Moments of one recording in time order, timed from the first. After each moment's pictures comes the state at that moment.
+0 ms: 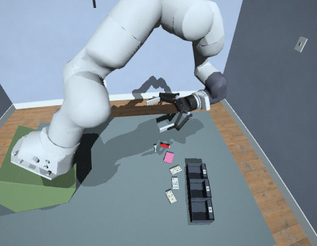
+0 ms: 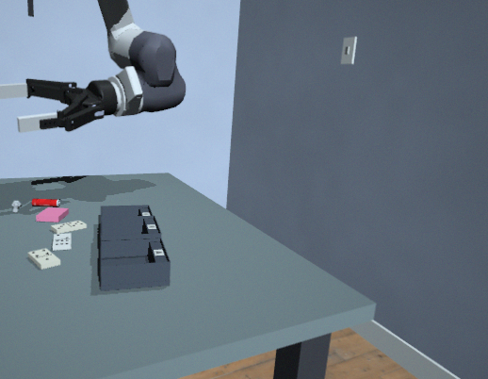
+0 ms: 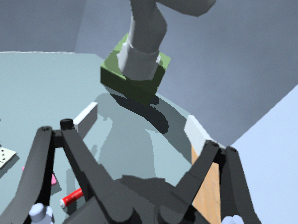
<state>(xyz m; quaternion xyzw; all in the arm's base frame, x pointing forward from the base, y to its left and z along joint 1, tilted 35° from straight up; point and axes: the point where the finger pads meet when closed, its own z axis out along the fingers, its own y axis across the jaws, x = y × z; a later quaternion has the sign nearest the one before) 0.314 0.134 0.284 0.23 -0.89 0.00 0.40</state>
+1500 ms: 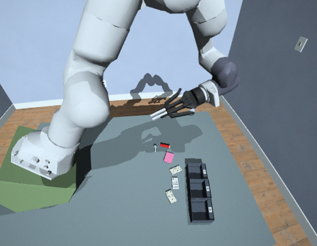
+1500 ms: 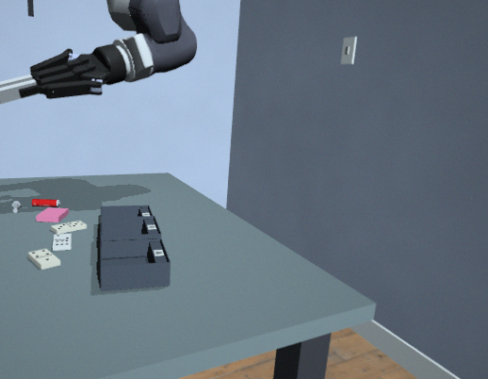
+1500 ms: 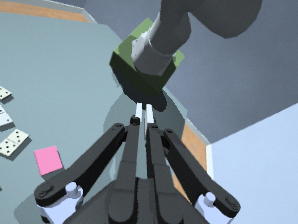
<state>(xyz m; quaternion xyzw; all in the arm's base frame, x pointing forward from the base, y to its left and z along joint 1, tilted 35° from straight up) 0.303 0.094 0.316 0.34 -0.89 -0.05 0.31</state>
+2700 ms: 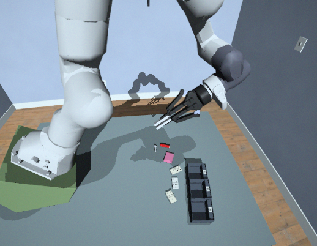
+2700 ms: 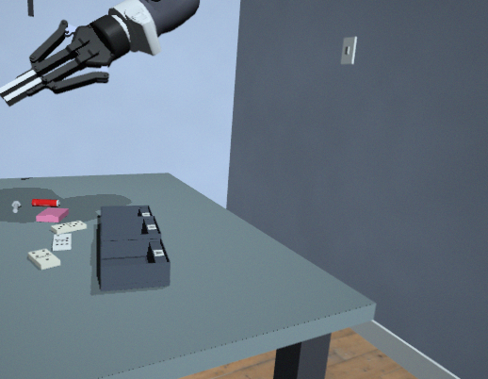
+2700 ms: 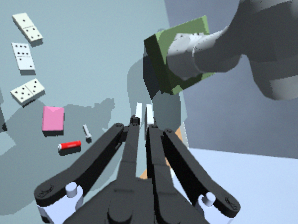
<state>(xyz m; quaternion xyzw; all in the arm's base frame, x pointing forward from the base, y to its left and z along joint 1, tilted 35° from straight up) 0.307 0.049 0.318 0.55 -0.81 -0.09 0.16</state>
